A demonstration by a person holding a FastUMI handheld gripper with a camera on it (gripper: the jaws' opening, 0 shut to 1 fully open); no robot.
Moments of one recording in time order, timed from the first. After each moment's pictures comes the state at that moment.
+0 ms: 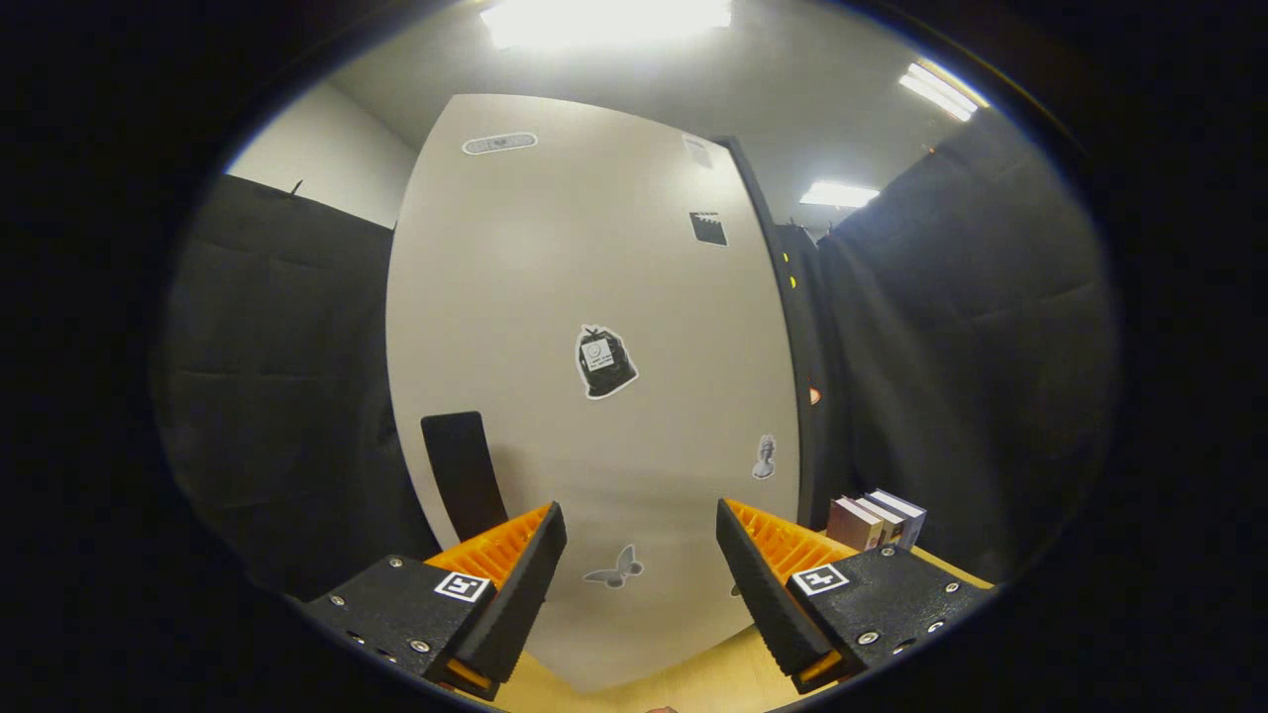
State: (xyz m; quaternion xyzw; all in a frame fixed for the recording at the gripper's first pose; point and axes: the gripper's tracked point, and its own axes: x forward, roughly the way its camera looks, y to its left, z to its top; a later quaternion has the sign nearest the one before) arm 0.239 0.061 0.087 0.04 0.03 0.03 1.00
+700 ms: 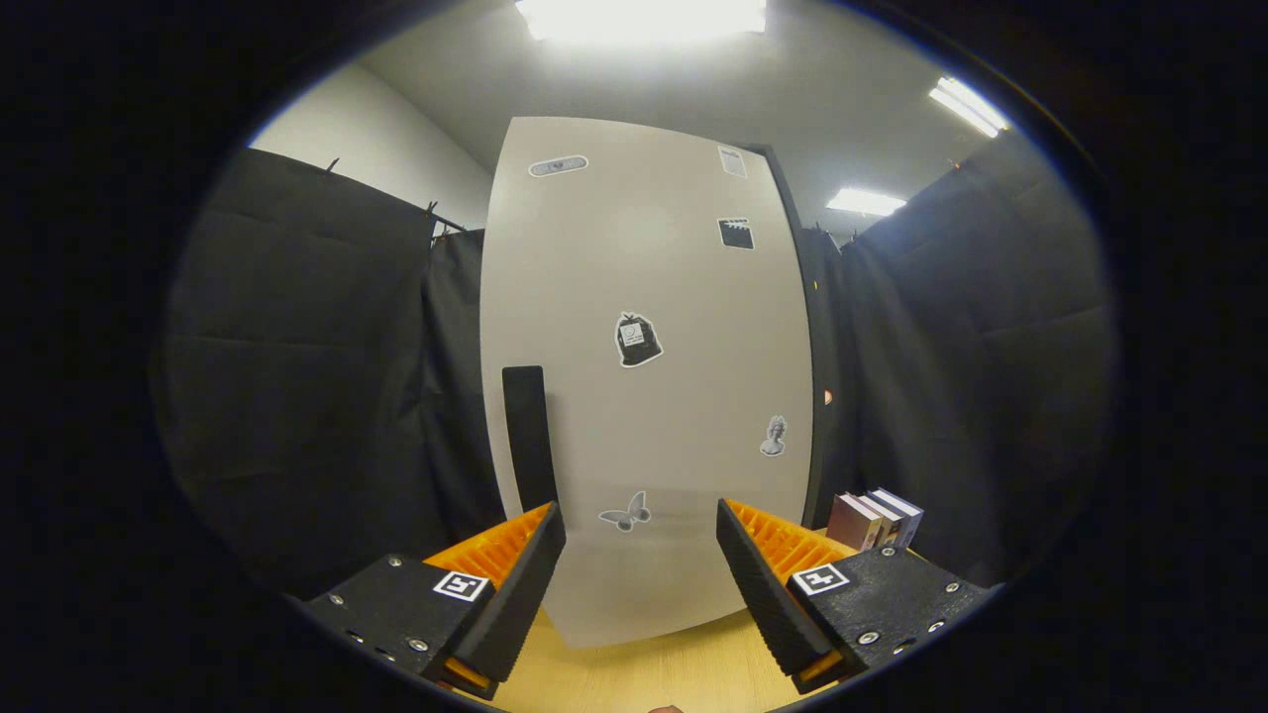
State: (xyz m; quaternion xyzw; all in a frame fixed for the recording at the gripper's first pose) arm 0.184 0.068 0.078 0.00 0.04 0.04 1.00
